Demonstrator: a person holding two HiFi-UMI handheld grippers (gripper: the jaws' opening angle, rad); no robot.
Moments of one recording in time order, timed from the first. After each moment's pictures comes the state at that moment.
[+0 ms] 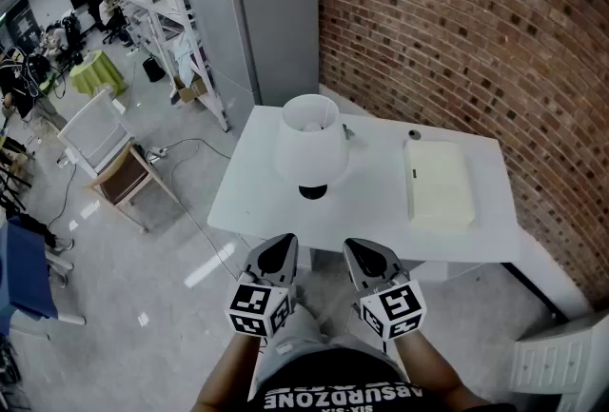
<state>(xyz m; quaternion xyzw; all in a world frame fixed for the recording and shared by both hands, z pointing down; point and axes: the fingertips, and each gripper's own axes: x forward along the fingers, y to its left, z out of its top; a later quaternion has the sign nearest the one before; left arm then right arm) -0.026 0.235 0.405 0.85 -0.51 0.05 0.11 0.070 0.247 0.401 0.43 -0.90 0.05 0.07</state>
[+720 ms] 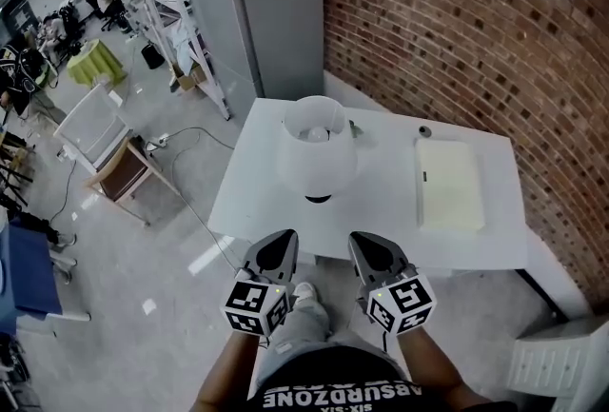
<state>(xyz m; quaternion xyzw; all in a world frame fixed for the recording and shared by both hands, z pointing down) -0.033 0.169 0.410 0.85 -0.50 0.05 0.14 0.073 0.176 0.411 0.44 -0.89 0.11 0.05</state>
